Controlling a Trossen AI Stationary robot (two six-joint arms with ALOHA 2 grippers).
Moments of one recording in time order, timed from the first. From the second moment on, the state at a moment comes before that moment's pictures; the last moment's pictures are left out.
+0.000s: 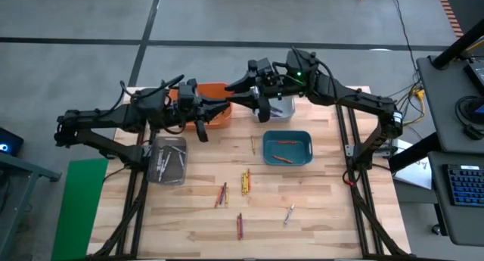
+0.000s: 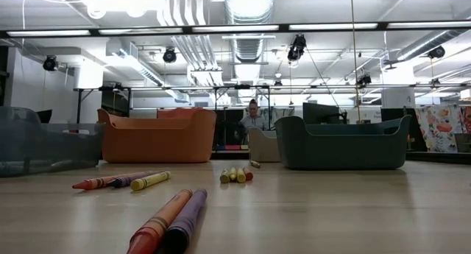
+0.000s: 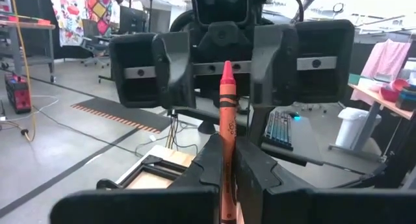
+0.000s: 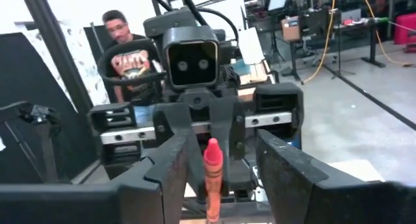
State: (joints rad) left arm -0.01 1.17 1.29 -0.08 -0.28 -0.17; right arm -0.24 1.66 1.83 -0.12 -0.42 0.23
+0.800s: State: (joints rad) left arm -0.01 1.10 1.29 -0.26 -0.31 -0.20; right arm -0.31 1.64 1.91 -0.95 -0.41 0.09
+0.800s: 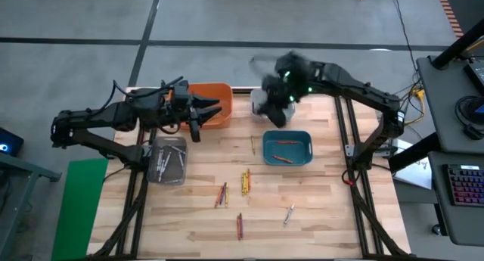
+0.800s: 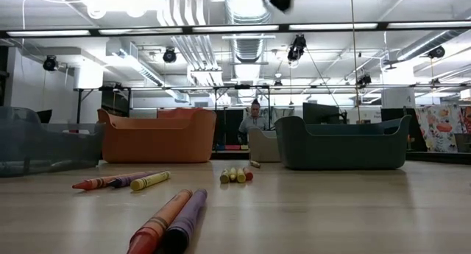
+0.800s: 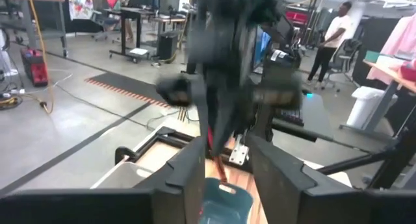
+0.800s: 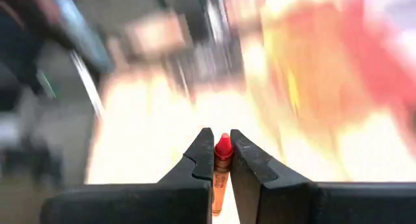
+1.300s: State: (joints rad) left arm -0.01 1.13 1.29 -0.30 -0.39 -0.21; right arm -0.29 1.68 1.49 -1.36 -0.21 -0.03
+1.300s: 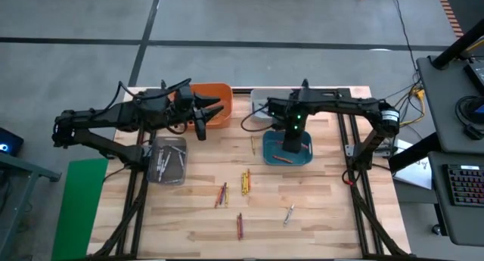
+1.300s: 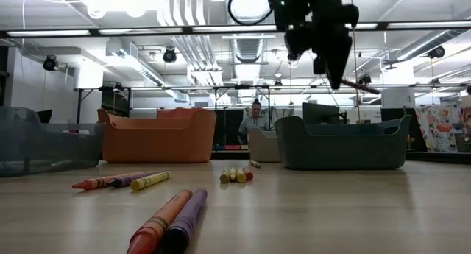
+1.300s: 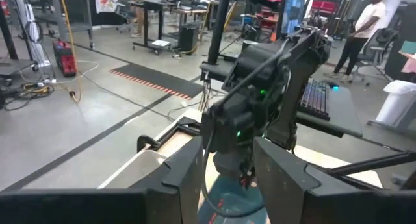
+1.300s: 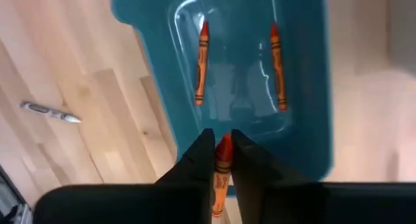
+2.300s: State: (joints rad) left arm -0.01 1.15 1.36 -0.32 -0.68 -0.24; right arm -0.28 1.84 1.66 -0.82 -0.34 0.48
